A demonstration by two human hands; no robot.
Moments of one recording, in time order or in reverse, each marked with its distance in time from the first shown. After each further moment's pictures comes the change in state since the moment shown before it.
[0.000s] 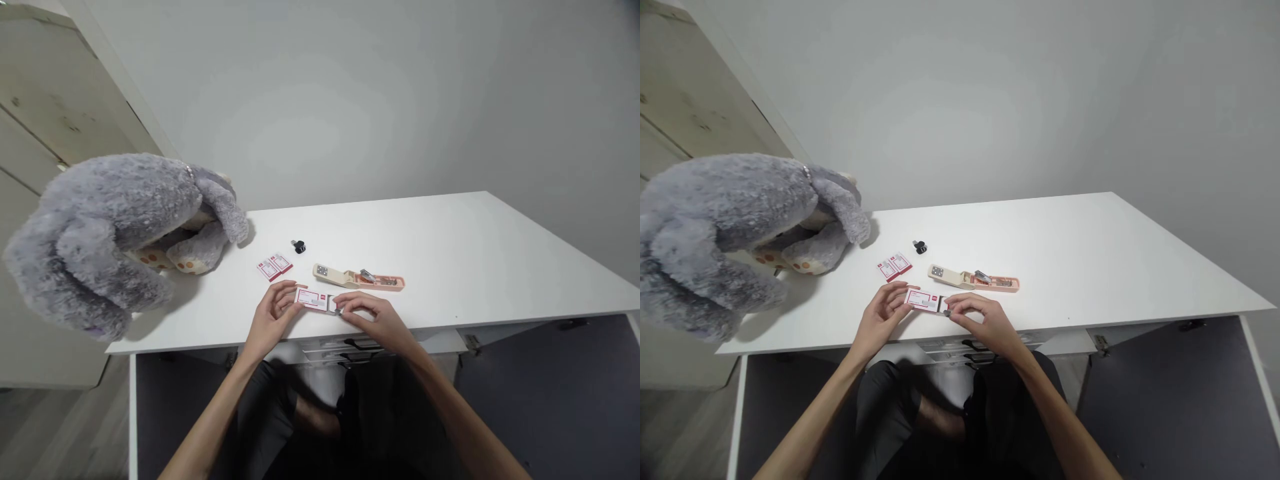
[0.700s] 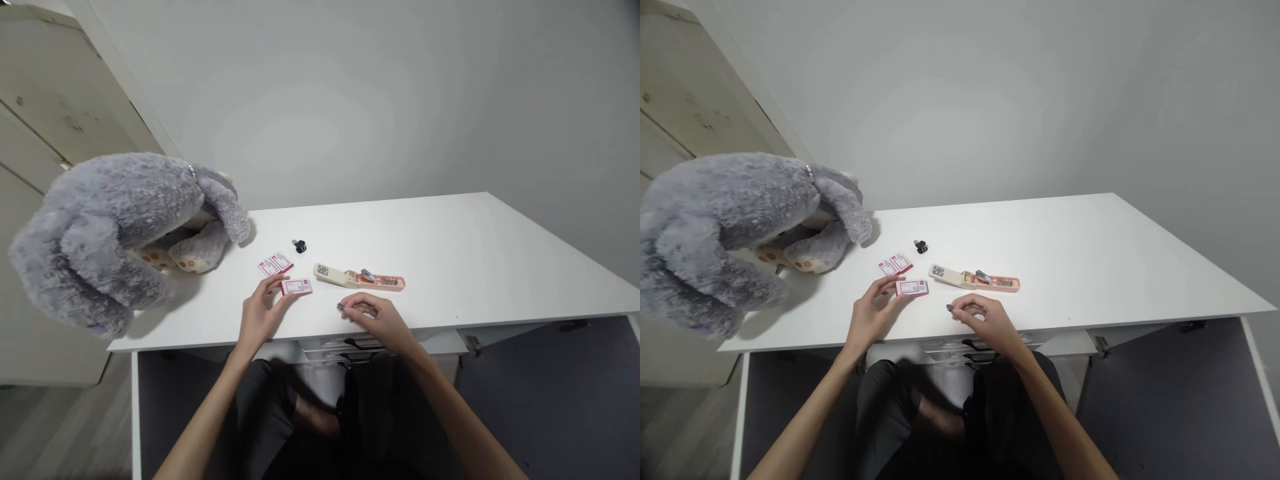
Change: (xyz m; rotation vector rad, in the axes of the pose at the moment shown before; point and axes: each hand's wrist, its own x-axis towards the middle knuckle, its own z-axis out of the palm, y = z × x) left_hand 0.006 0.007 -0.015 0.506 0.225 -0.016; right_hand 0.000 0.002 0.001 0.127 0.037 0.170
